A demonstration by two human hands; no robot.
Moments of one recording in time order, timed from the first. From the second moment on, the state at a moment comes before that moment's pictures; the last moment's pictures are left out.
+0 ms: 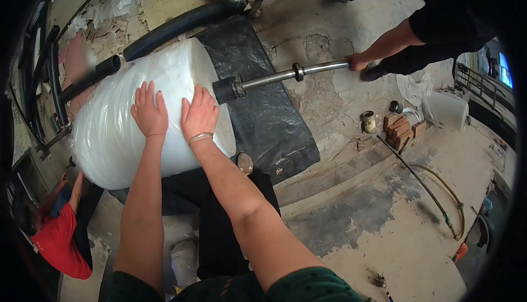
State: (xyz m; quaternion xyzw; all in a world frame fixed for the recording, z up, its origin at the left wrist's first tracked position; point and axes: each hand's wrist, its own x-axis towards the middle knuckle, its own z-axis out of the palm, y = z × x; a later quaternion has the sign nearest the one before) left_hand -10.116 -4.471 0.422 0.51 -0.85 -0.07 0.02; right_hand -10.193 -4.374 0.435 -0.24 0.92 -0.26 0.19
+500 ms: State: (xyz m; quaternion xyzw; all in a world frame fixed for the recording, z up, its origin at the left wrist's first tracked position) left_hand -10.110 -4.484 0.431 0.54 -0.84 -0.10 -0.01; right_hand -10.233 -4.364 0.441 -0.34 0.83 -0.24 0.37
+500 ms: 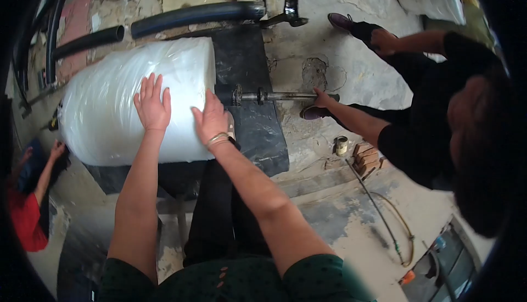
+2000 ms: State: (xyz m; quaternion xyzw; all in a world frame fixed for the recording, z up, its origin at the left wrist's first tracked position) left_hand -10.275 -4.223 0.482 0.43 -0.75 -0.50 -0.05; right_hand -10.488 -4.246 0.237 -0.52 0.62 0.36 0.46
